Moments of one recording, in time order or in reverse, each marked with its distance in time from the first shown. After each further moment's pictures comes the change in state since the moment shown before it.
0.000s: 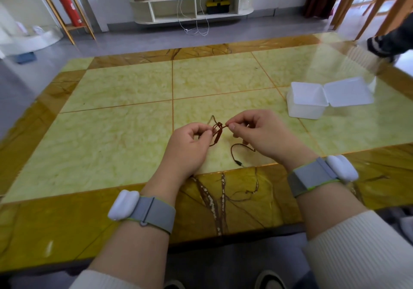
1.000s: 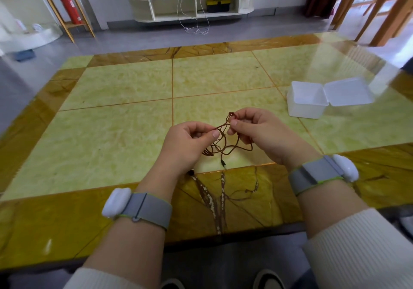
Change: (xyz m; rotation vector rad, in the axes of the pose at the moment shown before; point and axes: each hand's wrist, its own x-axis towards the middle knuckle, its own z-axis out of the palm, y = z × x) left_hand 0.002 0.001 -0.005 -0.112 -0.043 -0.047; right_hand 0.002 0.000 0.003 0.378 -0.105 0.148
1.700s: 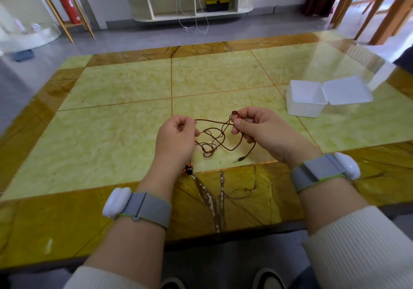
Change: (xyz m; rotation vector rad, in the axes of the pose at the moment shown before) left_hand 0.002 0.005 -0.001 0.041 0.242 -0.107; right_hand -0.001 0.001 -0.006 -0.041 0.019 0.003
